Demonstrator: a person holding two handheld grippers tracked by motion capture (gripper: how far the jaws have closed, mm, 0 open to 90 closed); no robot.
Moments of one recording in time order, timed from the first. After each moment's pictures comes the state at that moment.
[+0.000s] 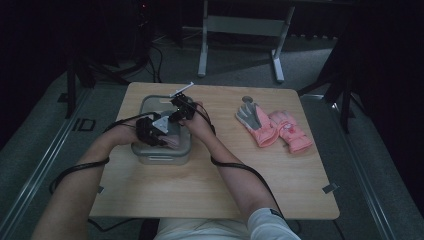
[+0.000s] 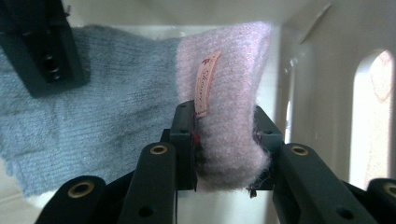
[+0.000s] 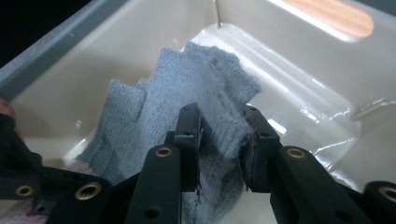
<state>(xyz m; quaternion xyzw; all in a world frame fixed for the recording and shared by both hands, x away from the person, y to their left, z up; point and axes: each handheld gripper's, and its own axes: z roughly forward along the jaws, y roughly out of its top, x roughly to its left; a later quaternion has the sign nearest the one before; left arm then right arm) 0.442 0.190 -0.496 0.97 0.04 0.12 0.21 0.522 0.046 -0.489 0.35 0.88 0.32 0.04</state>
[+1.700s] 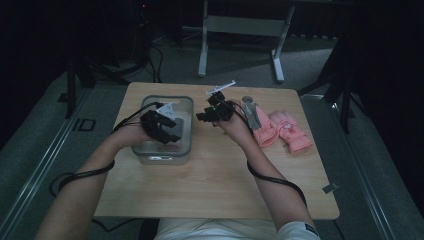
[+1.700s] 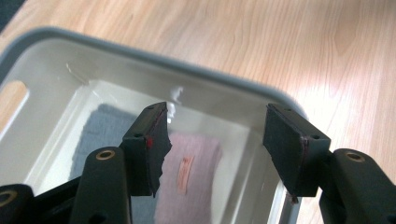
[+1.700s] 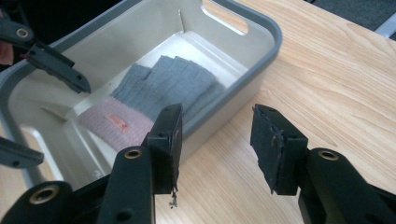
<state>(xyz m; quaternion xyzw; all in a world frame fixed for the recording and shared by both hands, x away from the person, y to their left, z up) 0.417 0.158 -0.438 0.93 0.17 0.12 0.31 0.476 -0.072 -0.430 0.33 0.86 0.37 0.09</state>
